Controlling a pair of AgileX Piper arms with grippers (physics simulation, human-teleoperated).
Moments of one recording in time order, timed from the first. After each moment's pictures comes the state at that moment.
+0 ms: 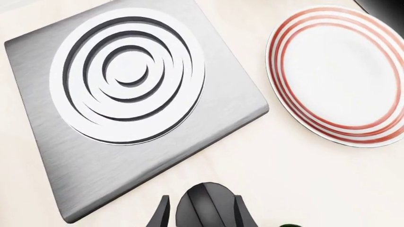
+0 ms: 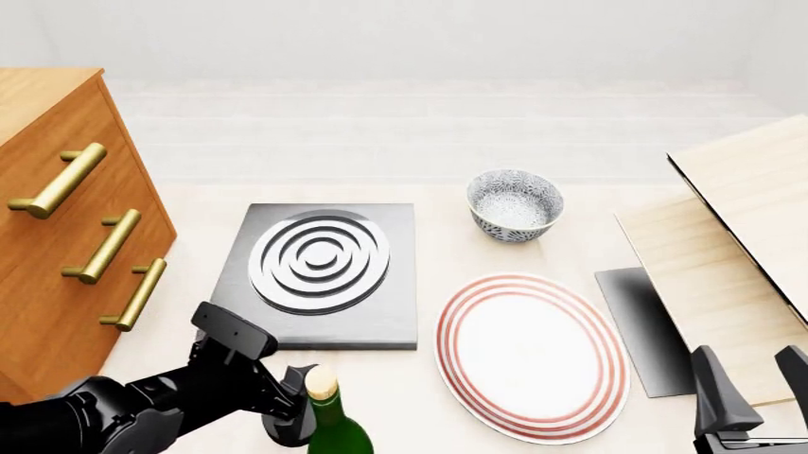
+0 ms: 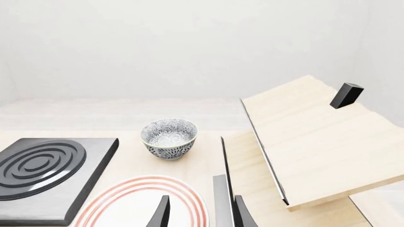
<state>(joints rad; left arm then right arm) -0.54 1.29 -0.36 -0.14 -0.04 0.00 0.01 0.00 -0.01 0.00</state>
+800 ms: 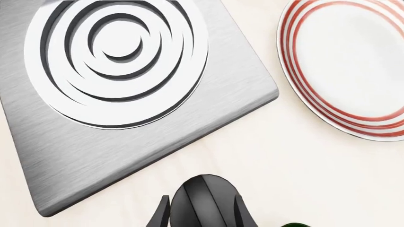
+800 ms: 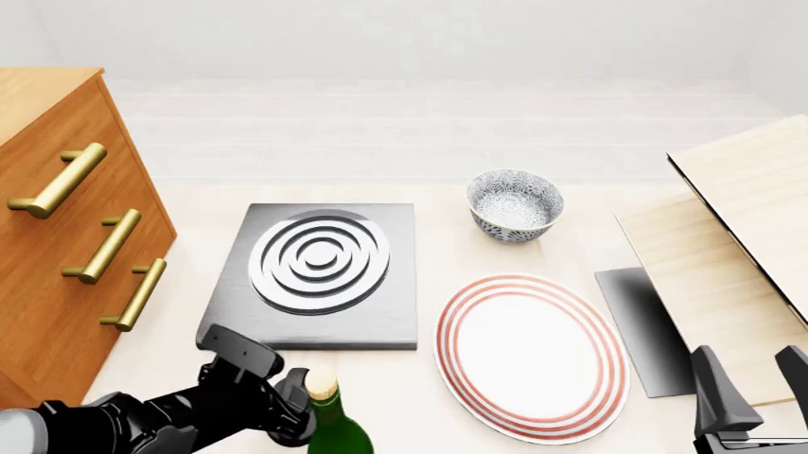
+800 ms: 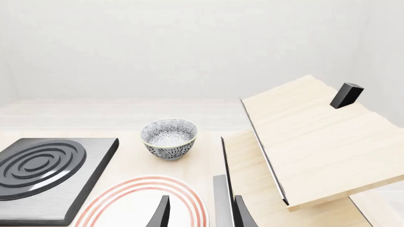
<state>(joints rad) -0.55 1.43 -0.30 -0.28 -0.09 0.00 0.01 0.00 -0.01 0.00</state>
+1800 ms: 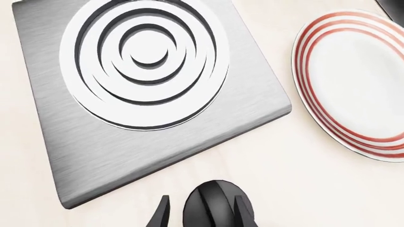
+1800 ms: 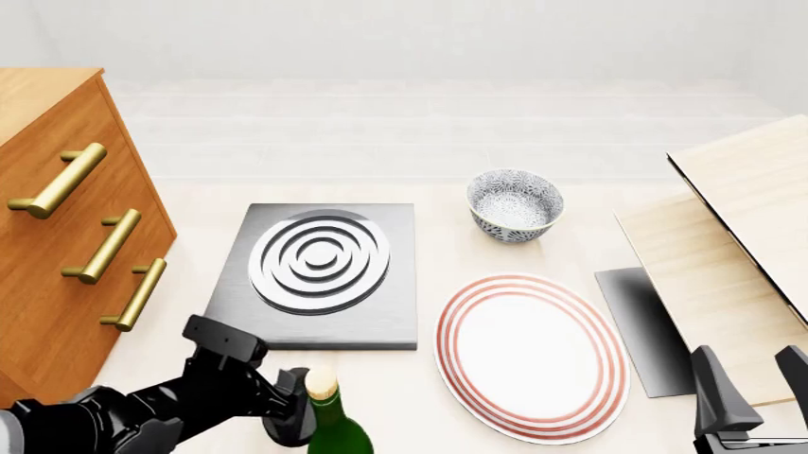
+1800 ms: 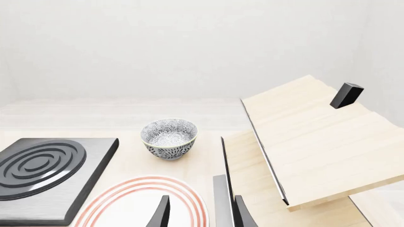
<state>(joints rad) -0.48 1.38 -0.30 -0.28 -0.17 0.00 0.01 0.00 -0.01 0.00</state>
